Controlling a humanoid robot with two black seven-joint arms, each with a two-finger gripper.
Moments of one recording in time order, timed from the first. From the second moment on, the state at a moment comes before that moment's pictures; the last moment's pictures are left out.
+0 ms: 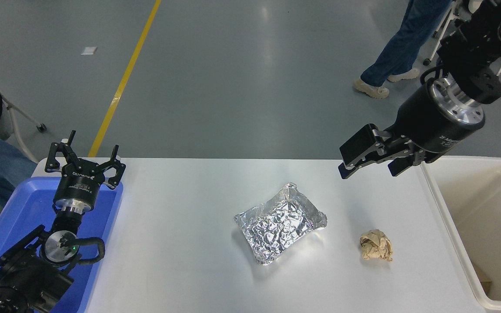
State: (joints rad) left arm -0.52 0.24 -1.00 -0.46 -0.12 -0.69 -0.39; right arm 2.45 -0.45 -1.14 1.62 -0.22 0.78 0.04
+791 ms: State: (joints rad) left arm -0.52 0.24 -1.00 -0.46 -0.12 -0.69 -0.40; right arm 2.22 -0.45 -1.15 1.45 -0.28 0.79 0.02
